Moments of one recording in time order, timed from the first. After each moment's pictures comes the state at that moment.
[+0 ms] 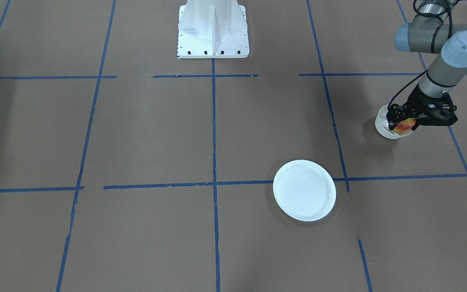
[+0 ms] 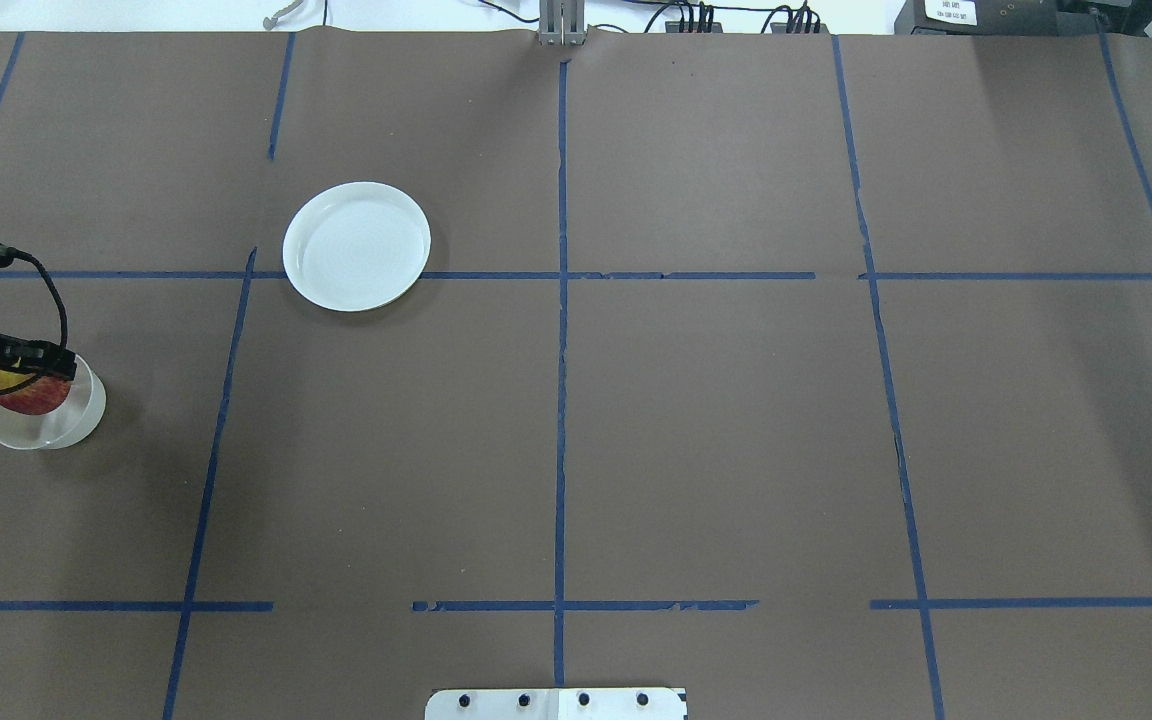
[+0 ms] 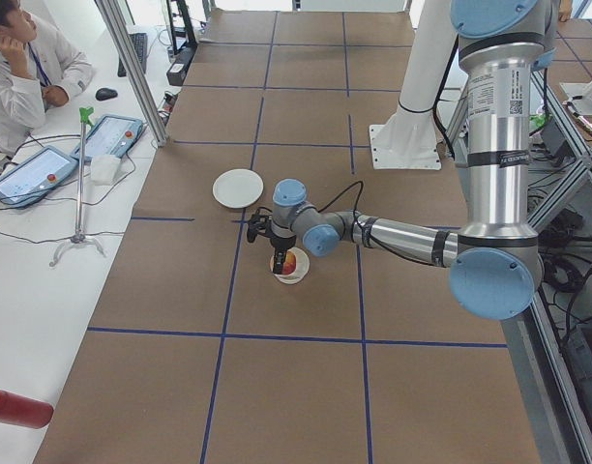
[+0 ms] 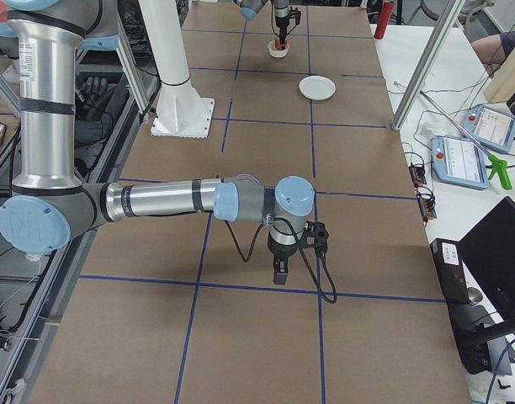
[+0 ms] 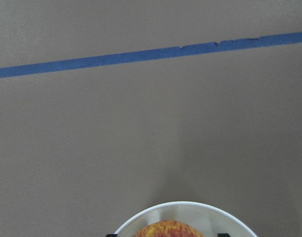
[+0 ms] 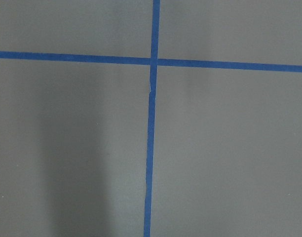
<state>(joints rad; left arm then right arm) -0.90 -1.50 -1.73 -2.11 -2.01 -0.79 1.53 -1.65 1.77 -1.72 2.27 -0.01</state>
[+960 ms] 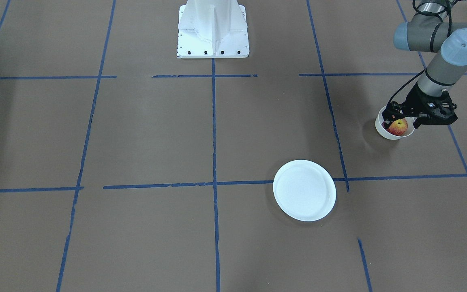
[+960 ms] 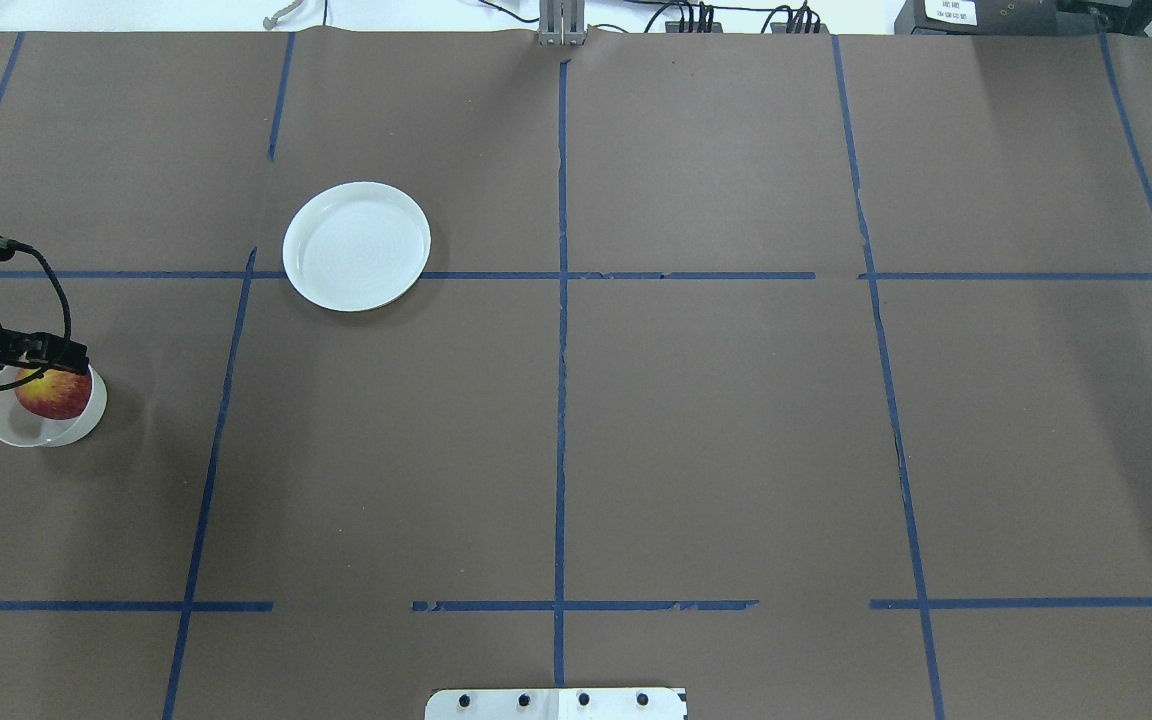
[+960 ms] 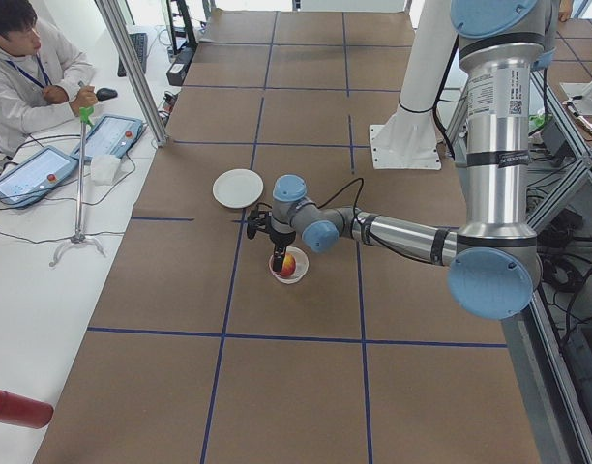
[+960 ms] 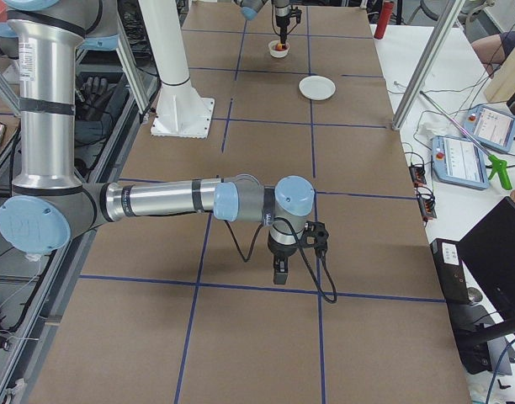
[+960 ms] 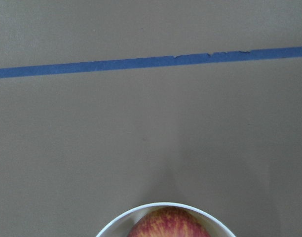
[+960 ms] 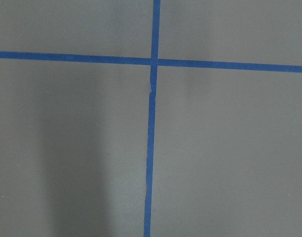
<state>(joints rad) -0.91 -1.49 -1.76 -2.10 -2.04 -0.82 1.53 -1.65 1.77 -1.72 2.27 -0.01</state>
